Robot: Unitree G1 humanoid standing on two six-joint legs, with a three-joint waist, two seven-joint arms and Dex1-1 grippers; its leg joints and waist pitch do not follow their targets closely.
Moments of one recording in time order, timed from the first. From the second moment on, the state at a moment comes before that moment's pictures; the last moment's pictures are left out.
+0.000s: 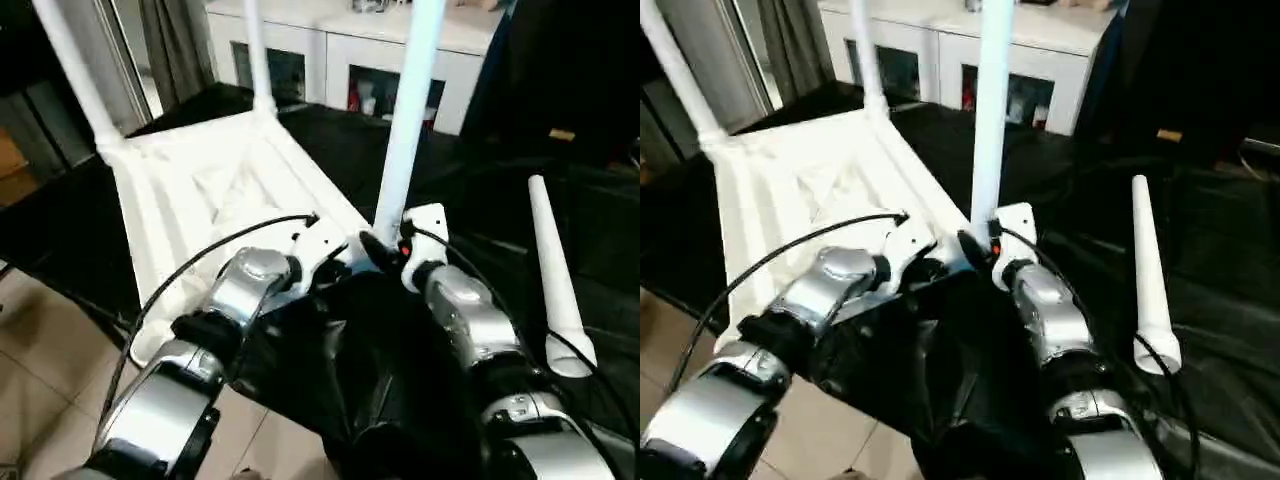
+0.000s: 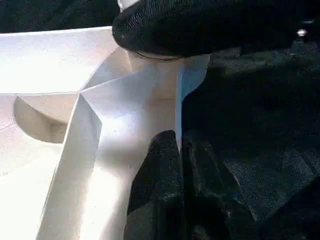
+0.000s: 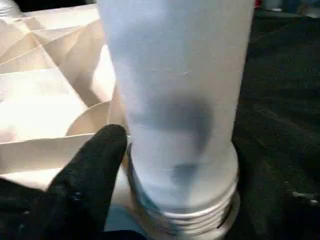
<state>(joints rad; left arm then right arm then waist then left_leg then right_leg) -0.78 0.12 -0.27 0.87 0.11 0.15 -0.74 -0.58 -0.08 -0.02 0.68 0.10 0.11 0.39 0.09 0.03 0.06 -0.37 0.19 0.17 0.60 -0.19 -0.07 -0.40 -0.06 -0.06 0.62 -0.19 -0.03</state>
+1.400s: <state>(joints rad) -0.73 0.19 -0.28 0.78 0.08 0.14 -0.92 -0.50 -0.19 0.04 0.57 0.12 0.17 0.64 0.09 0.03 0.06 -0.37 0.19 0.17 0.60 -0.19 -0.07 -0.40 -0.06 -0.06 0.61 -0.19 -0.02</state>
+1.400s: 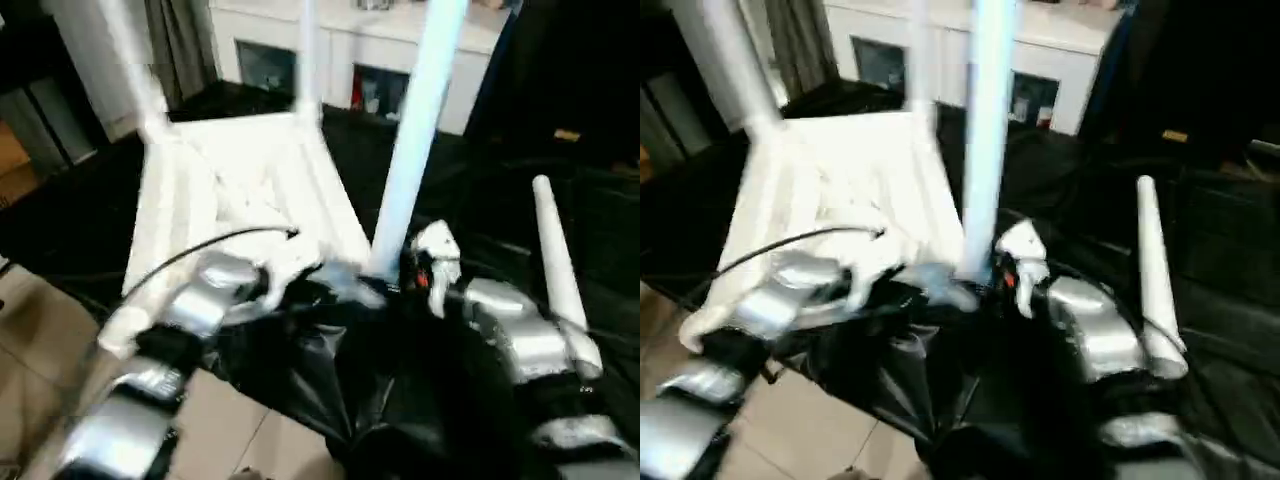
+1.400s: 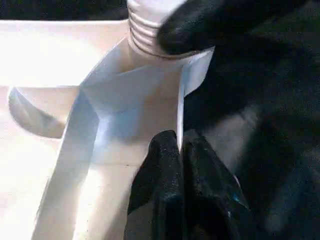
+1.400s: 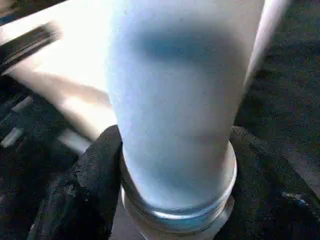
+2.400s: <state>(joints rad) -0.64 0.33 -0.30 0.68 0.04 0.03 -1.21 -0.46 -0.33 0.13 0.48 0.15 0.10 1.04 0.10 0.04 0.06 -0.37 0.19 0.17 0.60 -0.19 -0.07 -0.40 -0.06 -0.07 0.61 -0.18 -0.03</state>
